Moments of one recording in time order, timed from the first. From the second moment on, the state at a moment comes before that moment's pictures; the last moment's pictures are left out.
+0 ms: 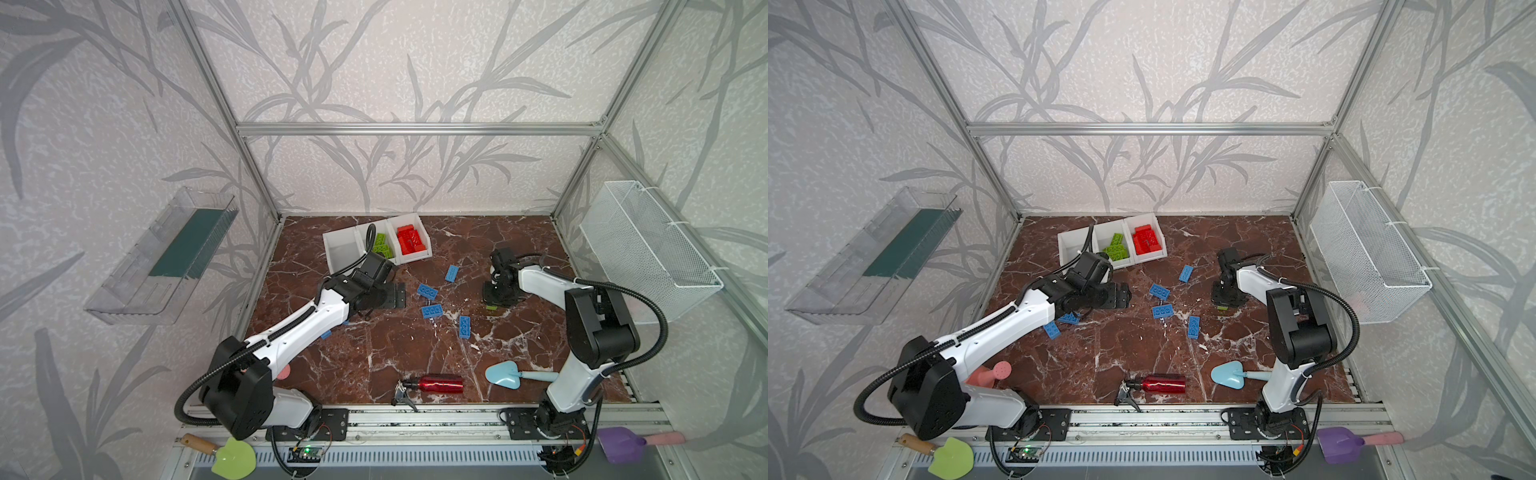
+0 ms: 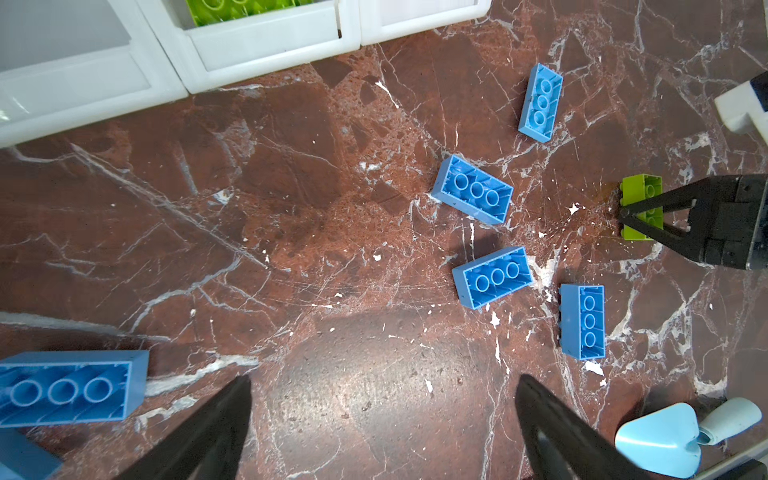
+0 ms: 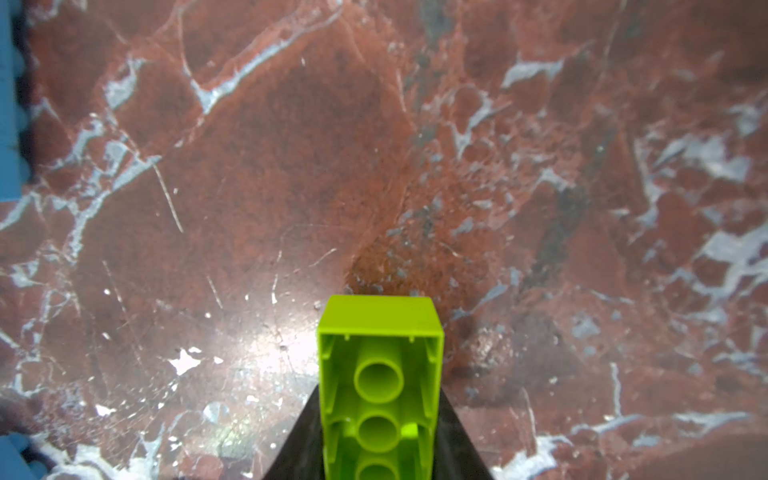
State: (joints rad) left arm -0.60 1.37 1.04 -0.64 -0.03 -0.56; right arm 0.22 1.78 1.07 -0.62 -0.03 0.35
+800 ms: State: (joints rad) left arm -0.57 0.72 0.88 -0.80 -0.45 -0.59; right arm 0.55 2.19 1.92 -0.56 -0.38 0.41
